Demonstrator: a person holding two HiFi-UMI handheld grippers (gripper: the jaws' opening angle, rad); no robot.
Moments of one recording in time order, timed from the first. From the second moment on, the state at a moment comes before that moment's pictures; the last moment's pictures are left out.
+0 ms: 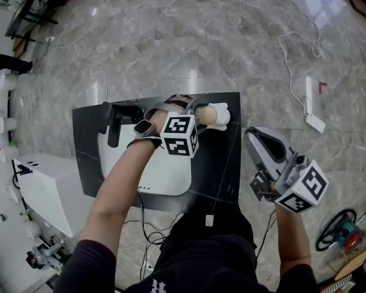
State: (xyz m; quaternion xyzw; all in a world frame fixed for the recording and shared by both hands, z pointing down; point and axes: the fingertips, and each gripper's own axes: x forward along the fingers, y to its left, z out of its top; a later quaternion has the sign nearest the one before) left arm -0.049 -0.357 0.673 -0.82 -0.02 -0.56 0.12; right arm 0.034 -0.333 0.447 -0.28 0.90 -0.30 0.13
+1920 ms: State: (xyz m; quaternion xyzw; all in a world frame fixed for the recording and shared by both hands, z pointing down) left arm -0.039 -0.277 0.357 -0.95 0.30 -0.13 -0.03; right arm -0.008 -0.264 0.333 -0.27 0.95 -0.17 0.05
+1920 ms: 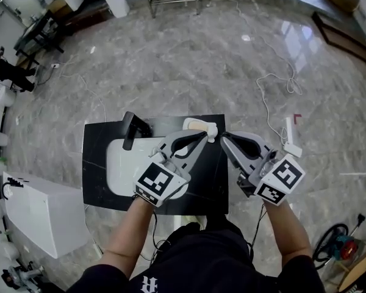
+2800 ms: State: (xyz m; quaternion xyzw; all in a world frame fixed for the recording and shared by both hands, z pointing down) left arm -0.072 -0.208 0.285 -0.93 0.37 -0.04 -0.02; right arm -0.050 -0.208 0.292 -0.29 0.95 -0.08 0.00
